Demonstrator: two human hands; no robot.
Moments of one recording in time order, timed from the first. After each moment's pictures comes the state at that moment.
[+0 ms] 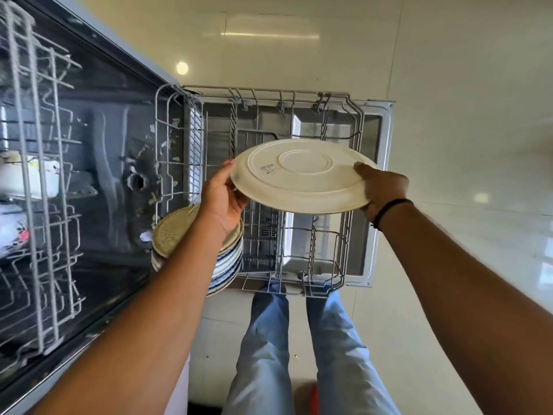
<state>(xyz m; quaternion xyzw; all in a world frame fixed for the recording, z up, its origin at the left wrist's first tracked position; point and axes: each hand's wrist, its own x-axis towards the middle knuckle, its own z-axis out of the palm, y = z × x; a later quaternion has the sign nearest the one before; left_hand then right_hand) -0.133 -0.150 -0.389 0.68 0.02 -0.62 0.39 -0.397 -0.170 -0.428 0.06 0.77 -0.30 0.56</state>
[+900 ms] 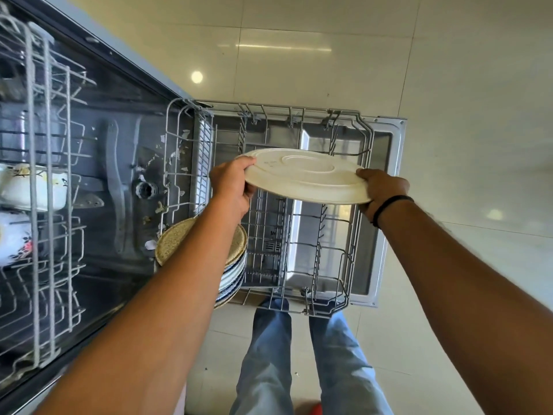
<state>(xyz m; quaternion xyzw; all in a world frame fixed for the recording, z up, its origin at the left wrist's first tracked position) -0.148 -0.208 -0.400 0.78 0.00 -0.53 0.32 -0.386 -0.211 -0.419 0.08 0.78 -0.25 0.57</state>
